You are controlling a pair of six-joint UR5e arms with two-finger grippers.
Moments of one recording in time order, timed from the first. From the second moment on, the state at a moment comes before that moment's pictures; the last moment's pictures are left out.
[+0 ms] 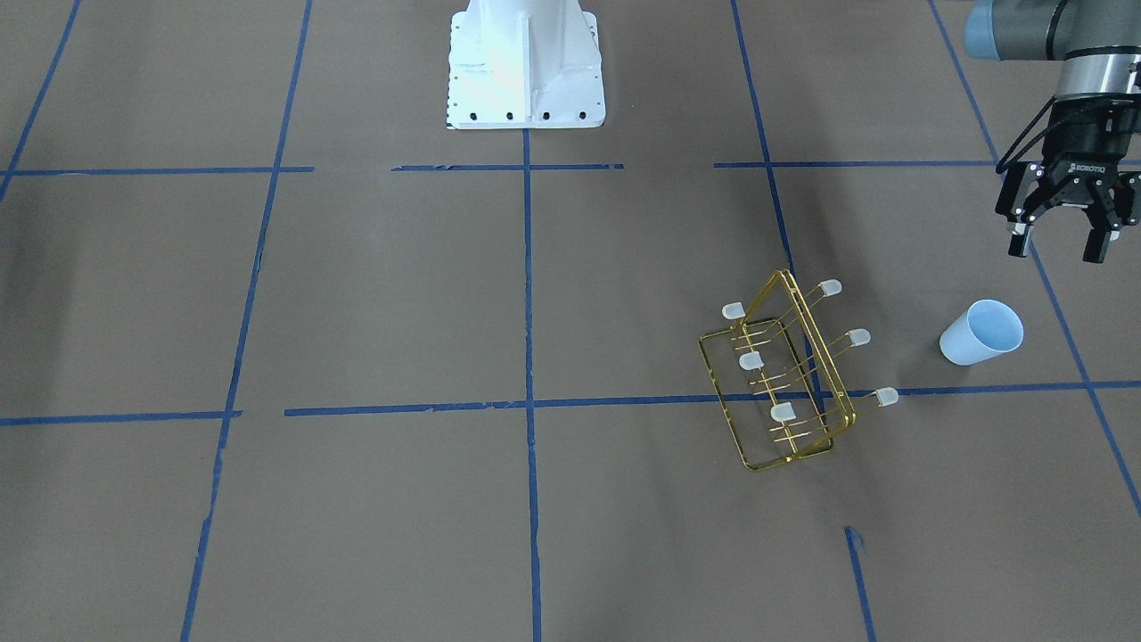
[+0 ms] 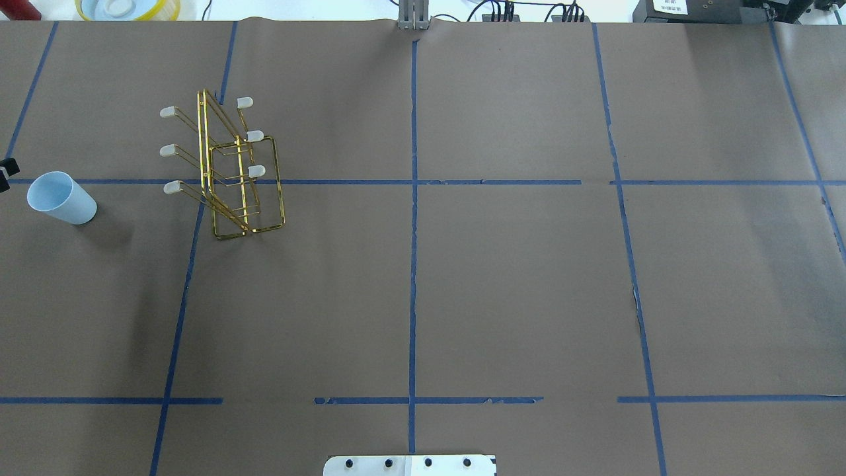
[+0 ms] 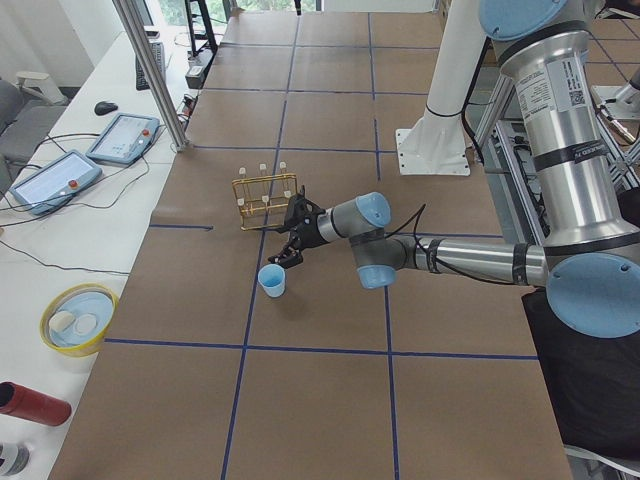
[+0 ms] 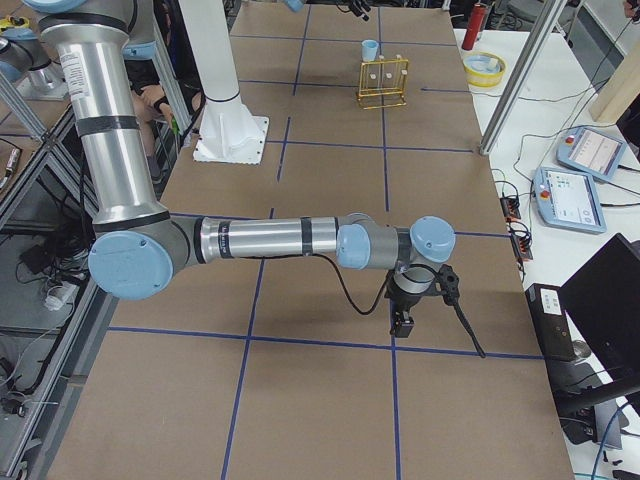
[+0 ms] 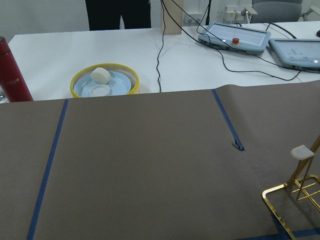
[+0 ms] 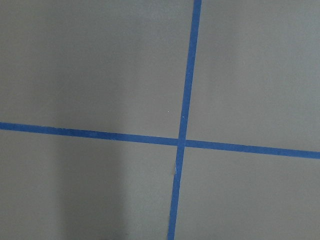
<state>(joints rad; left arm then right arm) -0.86 -1.26 -1.80 -2.87 -1.38 -0.95 1.49 -1.38 1.46 -1.67 2.30 -0.04</state>
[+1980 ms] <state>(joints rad) -0.56 -1.37 -1.43 -3.15 -0.95 -1.01 1.49 -1.38 1.46 -1.67 2.30 -0.04</state>
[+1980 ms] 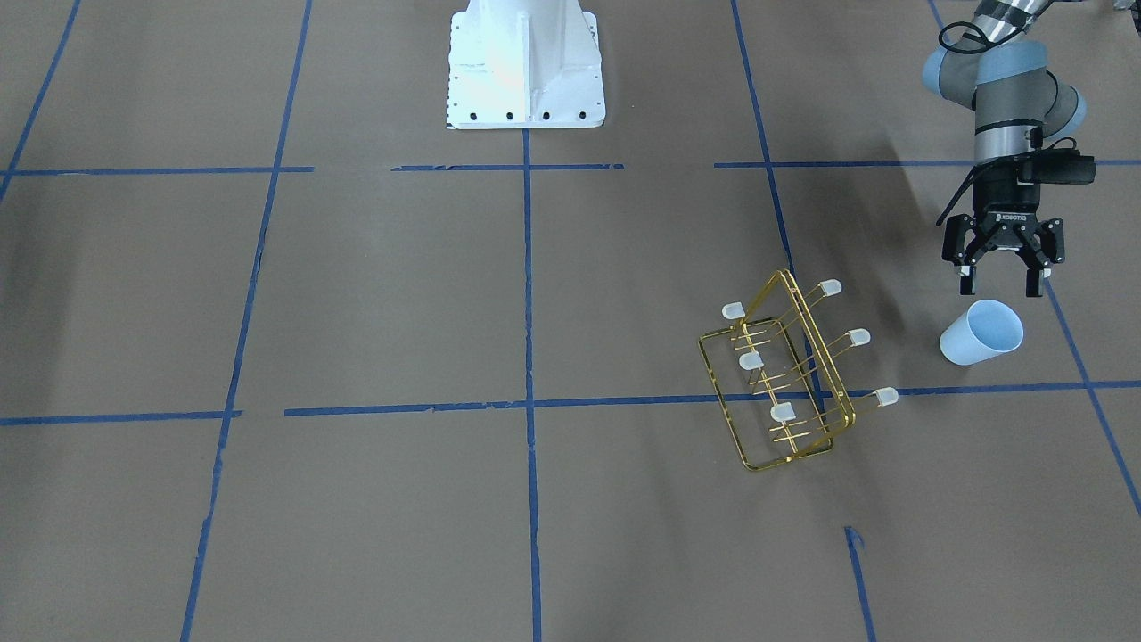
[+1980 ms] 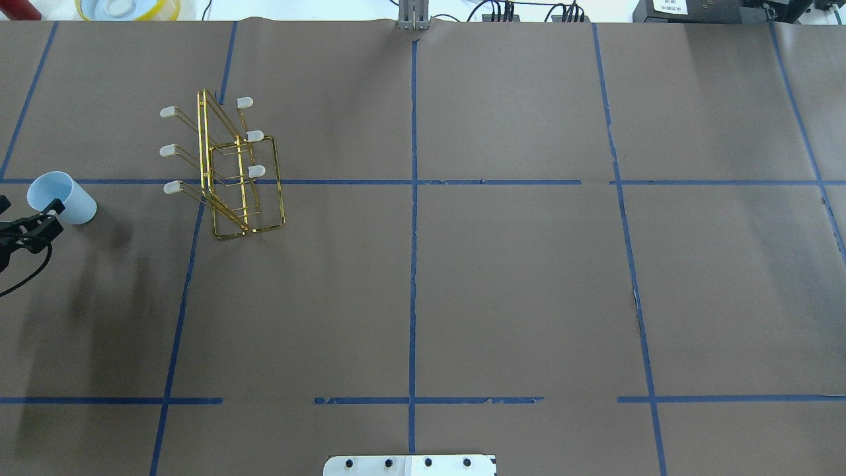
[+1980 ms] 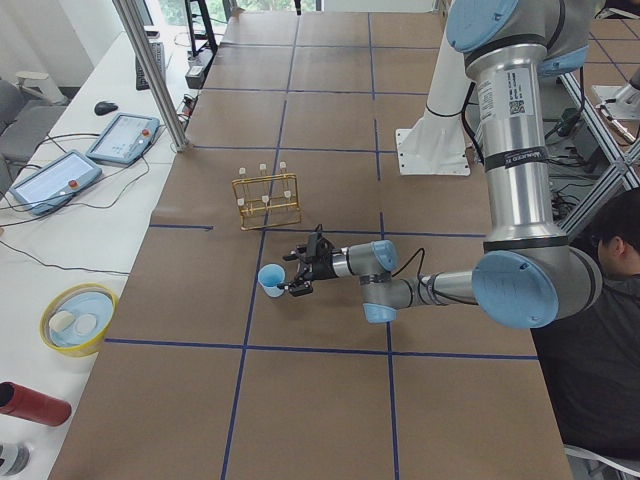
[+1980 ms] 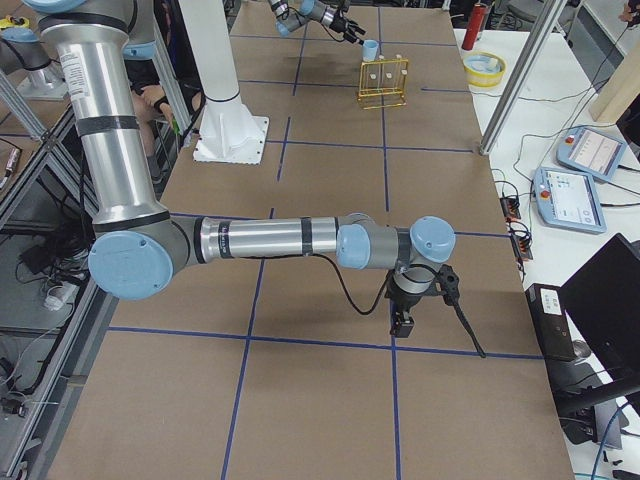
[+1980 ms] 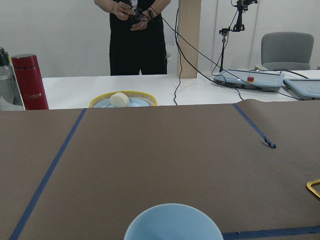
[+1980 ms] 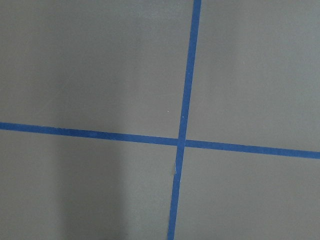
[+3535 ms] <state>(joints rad) -0.56 -1.50 -1.24 -3.16 -1.01 -1.03 1.49 -1.38 1.46 -1.67 2.30 -0.04</state>
